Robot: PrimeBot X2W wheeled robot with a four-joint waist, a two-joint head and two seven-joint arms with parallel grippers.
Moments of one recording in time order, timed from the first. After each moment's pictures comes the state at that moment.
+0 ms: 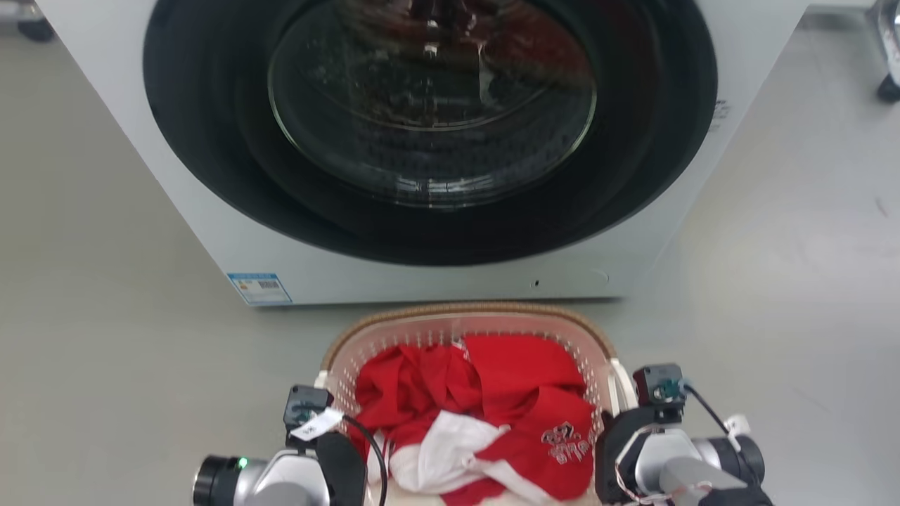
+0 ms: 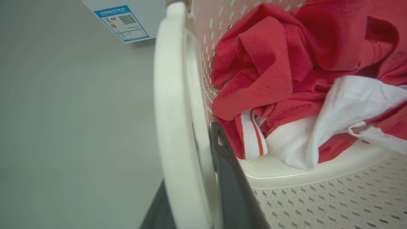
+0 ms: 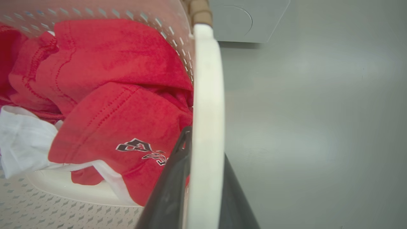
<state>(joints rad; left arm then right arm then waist) -0.57 0.06 -0.94 1.14 -0.83 0.11 0.01 -0.62 -0.07 1.01 1.10 0.93 -0.13 -0.01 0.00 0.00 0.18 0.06</state>
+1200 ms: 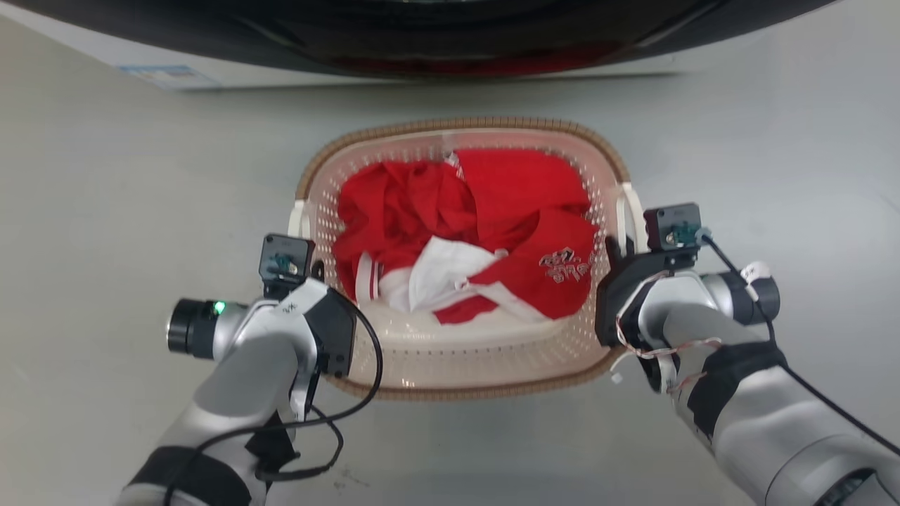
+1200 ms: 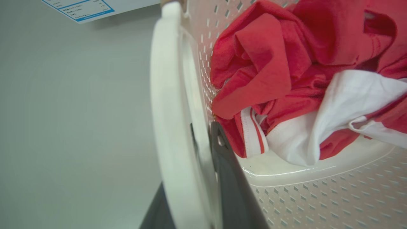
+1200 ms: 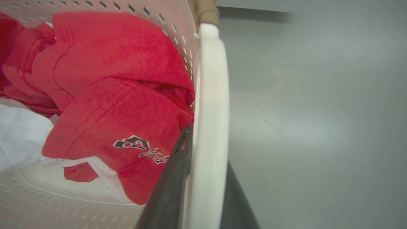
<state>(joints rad) -0.86 0.06 -0.91 1.17 -0.81 0.12 -0.09 -0.94 -0.08 1.01 1.13 0.87 -0.13 -0.06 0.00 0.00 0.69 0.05</state>
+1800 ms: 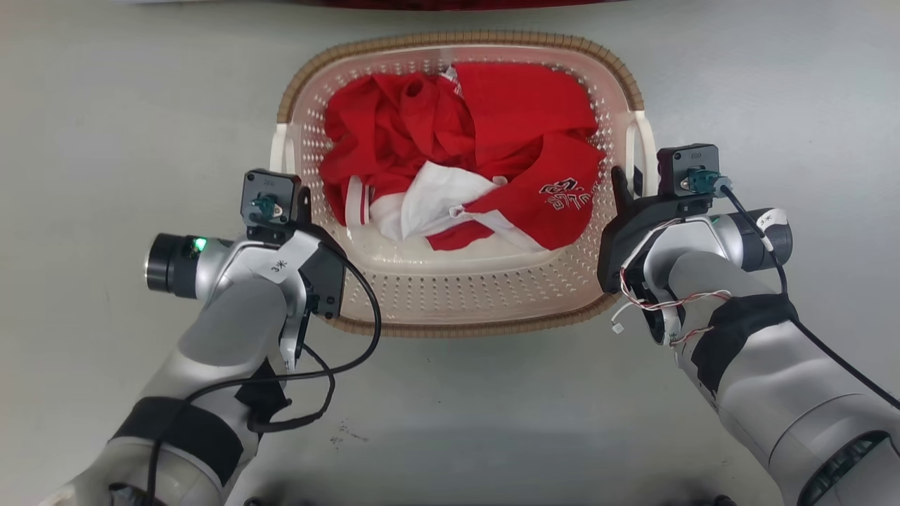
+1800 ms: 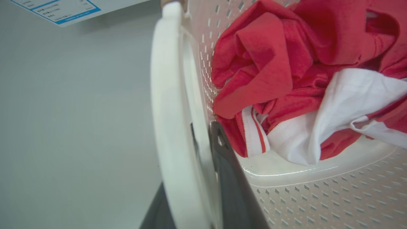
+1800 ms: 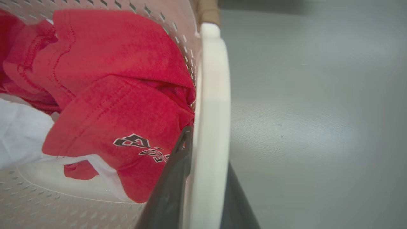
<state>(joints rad) -1.00 0.05 -0.89 1.20 -0.78 0.13 -0.16 -1.06 -0.08 0.99 1.14 0.86 -0.13 -0.14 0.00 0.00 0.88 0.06</state>
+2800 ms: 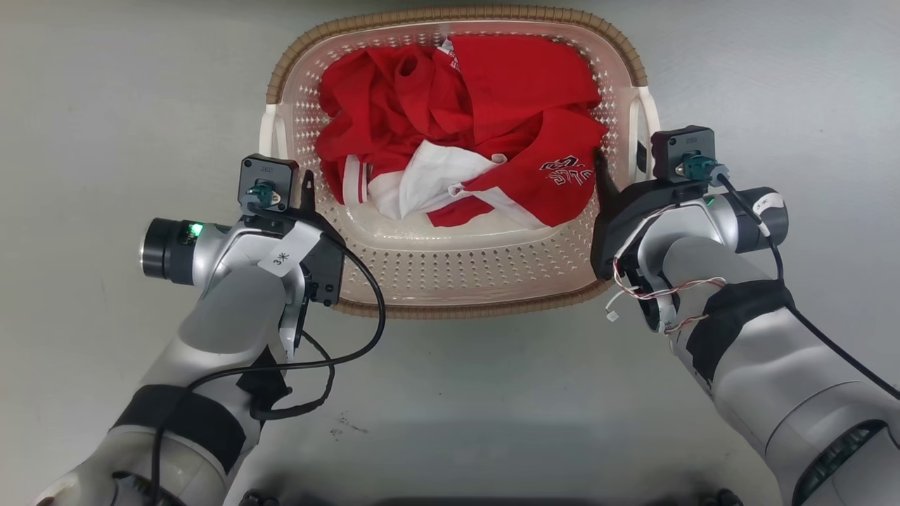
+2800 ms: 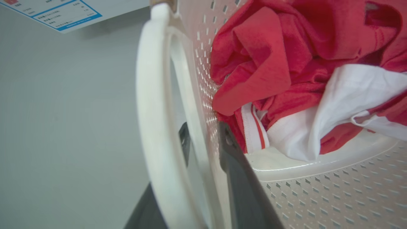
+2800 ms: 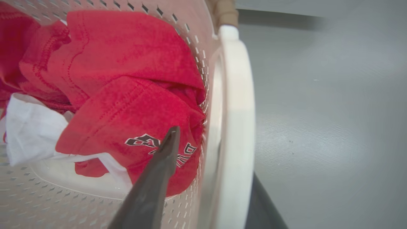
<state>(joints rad) -1.04 0.04 -0.88 1.25 -0.77 0.13 -0.20 -1.10 -0.07 1.01 1.14 0.85 -0.13 -0.18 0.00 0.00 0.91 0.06</state>
